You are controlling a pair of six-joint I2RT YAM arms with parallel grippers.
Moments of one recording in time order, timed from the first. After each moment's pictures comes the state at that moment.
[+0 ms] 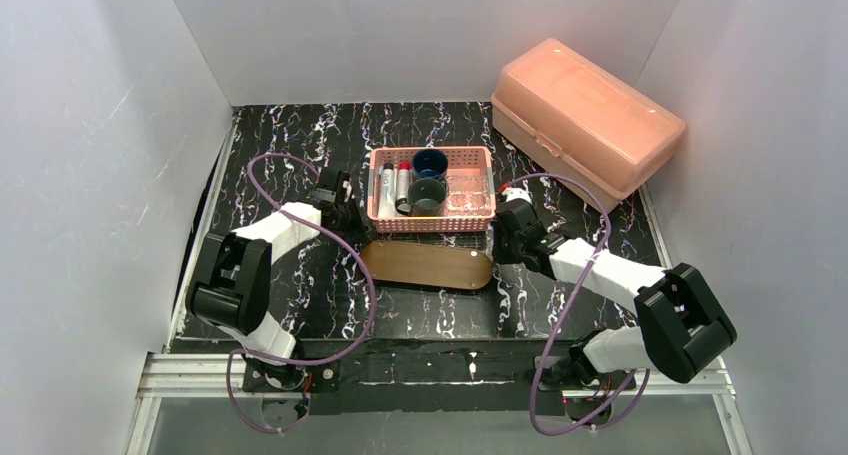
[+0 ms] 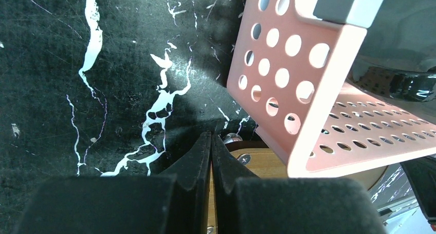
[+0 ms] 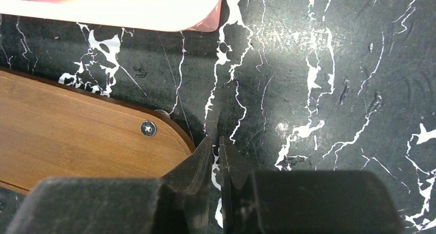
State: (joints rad) left arm -0.31 1.59 0.90 -0.38 0.17 -0.62; right arm 0.64 1.33 0.66 -0.22 0.17 0.47
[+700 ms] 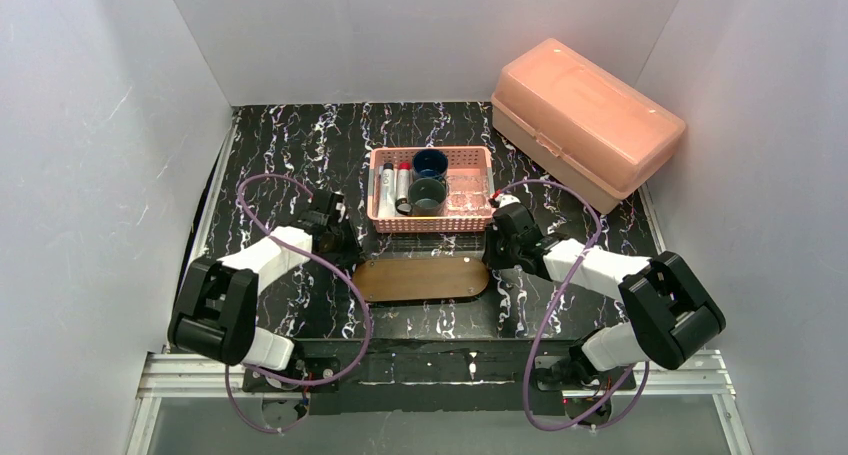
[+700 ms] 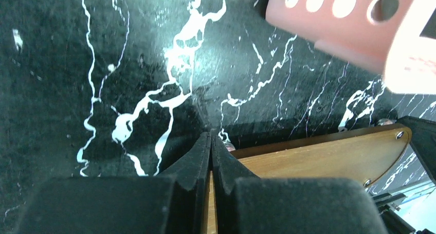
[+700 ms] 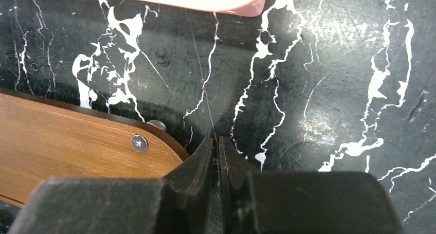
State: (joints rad) left arm -0.32 1.44 0.72 -0.36 0.18 -0.64; right arm 0.64 1.41 0.62 -0.11 0.03 0.47
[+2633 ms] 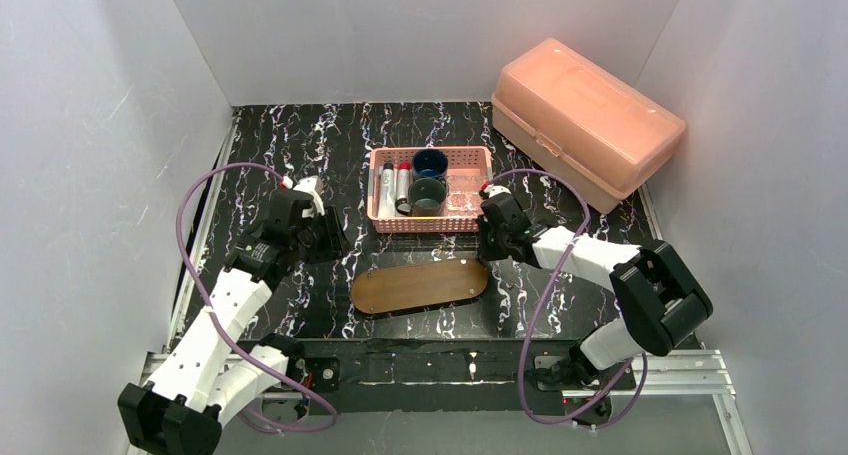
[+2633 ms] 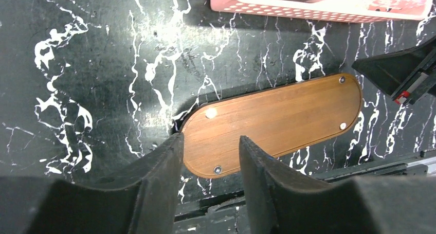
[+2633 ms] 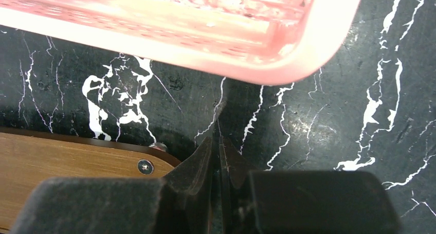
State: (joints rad) left arm -0.36 0.90 0.85 -0.77 0.05 -0.49; right arm 0.67 1.48 0.74 -0.20 0.08 0.44
